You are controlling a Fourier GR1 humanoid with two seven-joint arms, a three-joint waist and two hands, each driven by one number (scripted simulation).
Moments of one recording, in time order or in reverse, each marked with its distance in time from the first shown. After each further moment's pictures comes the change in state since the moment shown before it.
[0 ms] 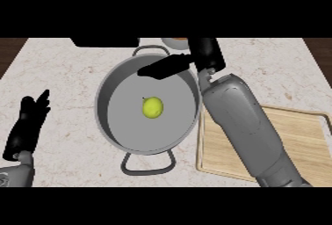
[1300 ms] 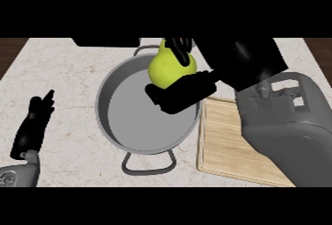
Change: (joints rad) left arm -0.007 -0.009 -0.028 0.025 -0.018 0.029 -0.011; right arm -0.095 -0.243 0.161 -0.430 0.196 0.496 0.314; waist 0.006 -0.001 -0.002
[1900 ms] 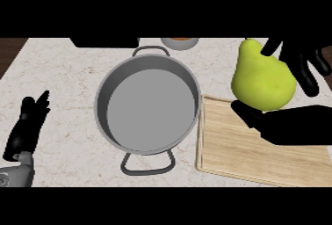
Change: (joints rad) left arm 0.011 0.022 0.014 -0.012 0.028 -0.011 0.008; right arm 0.271 -0.292 -0.172 -0.363 -0.098 -0.023 -0.121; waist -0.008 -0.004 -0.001
